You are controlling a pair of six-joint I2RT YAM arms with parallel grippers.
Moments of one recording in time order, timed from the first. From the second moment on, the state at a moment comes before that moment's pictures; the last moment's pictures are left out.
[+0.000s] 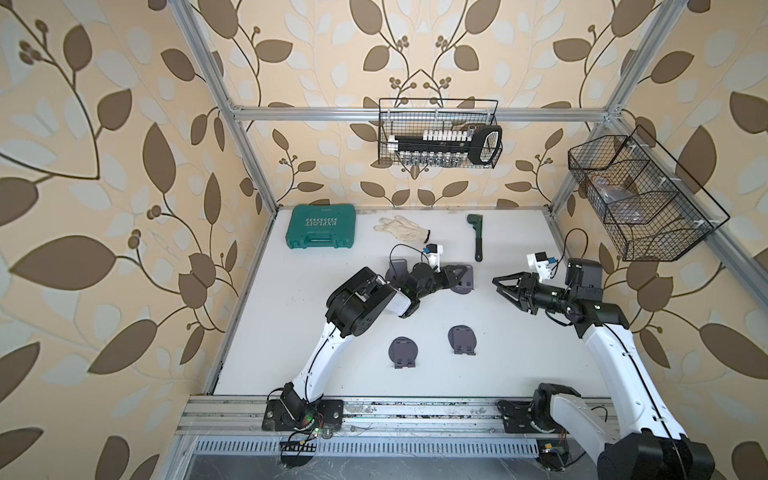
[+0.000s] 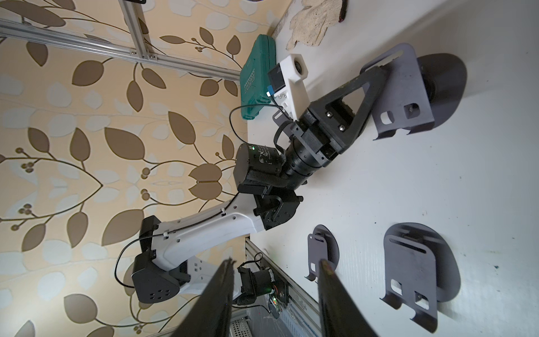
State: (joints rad) left arm -0.74 2.33 1.22 1.02 0.28 -0.98; right arm -0.17 0.96 0.78 -0.58 -0.95 0.69
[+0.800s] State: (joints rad) left arm -0.74 1.84 1.10 0.55 0.25 -0.72; right arm -0.16 0.92 0.82 -0.63 -0.94 0.65
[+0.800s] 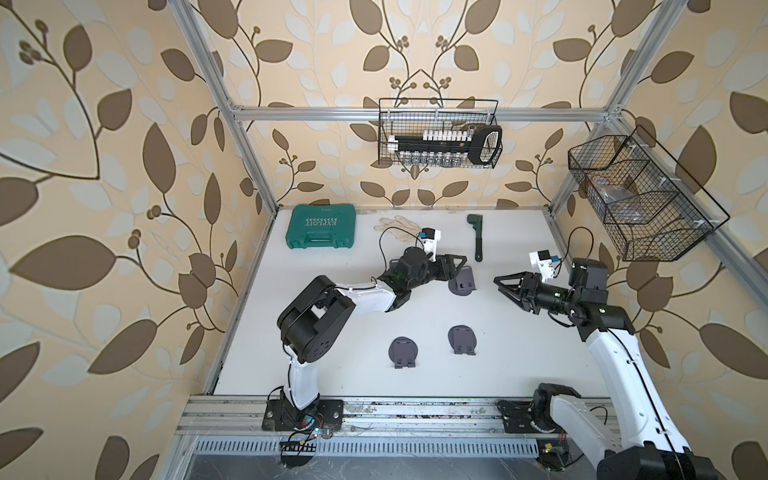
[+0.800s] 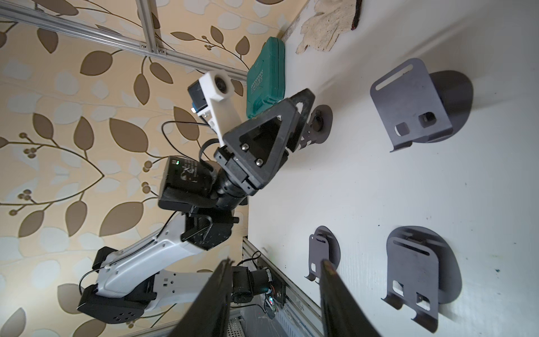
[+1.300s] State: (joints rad) left arm -0.74 1.21 0.72 -0.05 0.23 -0.73; right arm 0.24 1.00 0.94 -0.68 -0.66 0.59
